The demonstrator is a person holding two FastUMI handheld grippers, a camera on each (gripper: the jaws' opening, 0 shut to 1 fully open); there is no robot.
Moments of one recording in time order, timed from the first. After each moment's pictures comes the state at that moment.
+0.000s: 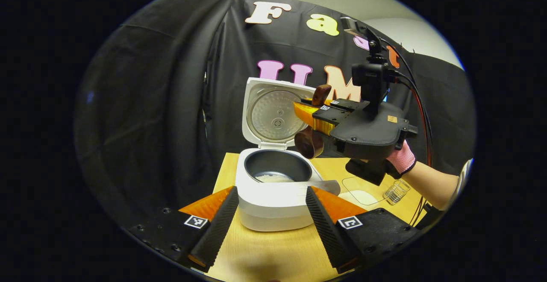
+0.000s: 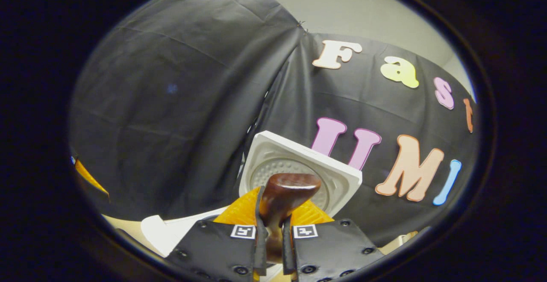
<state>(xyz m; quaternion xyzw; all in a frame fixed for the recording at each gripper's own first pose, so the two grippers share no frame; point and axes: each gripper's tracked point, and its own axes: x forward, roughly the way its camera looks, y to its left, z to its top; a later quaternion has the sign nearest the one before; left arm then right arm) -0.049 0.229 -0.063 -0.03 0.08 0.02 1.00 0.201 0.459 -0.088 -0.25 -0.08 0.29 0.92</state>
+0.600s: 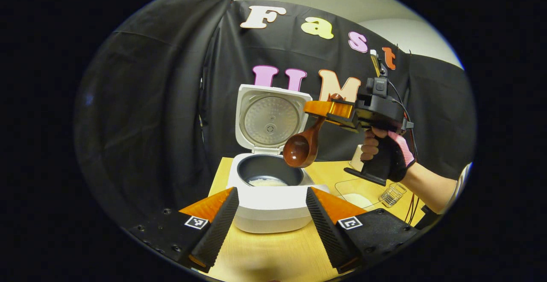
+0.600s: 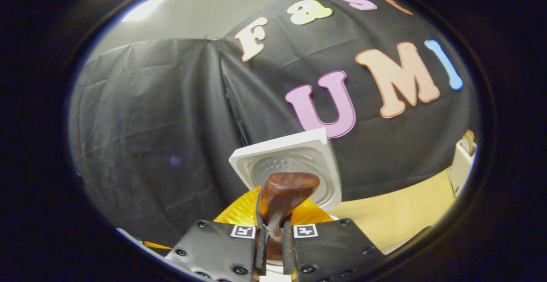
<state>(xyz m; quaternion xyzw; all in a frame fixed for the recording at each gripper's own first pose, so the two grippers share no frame) -0.049 0.200 -0.051 -0.02 0.06 0.02 1.00 0.227 0.380 -0.064 0.12 0.07 0.29 0.95</state>
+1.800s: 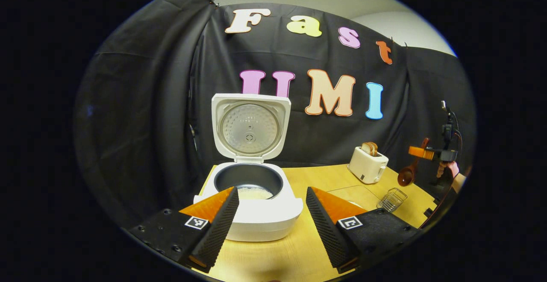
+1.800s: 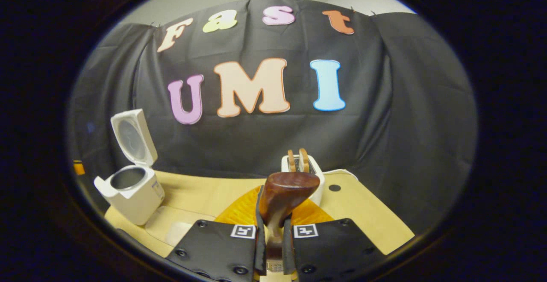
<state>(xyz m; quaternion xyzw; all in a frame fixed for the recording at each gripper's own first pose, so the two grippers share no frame) -0.017 0.140 -0.031 0.00 0.05 0.04 1.00 0.213 -0.101 -0.087 -0.06 0.08 0.01 0.99</state>
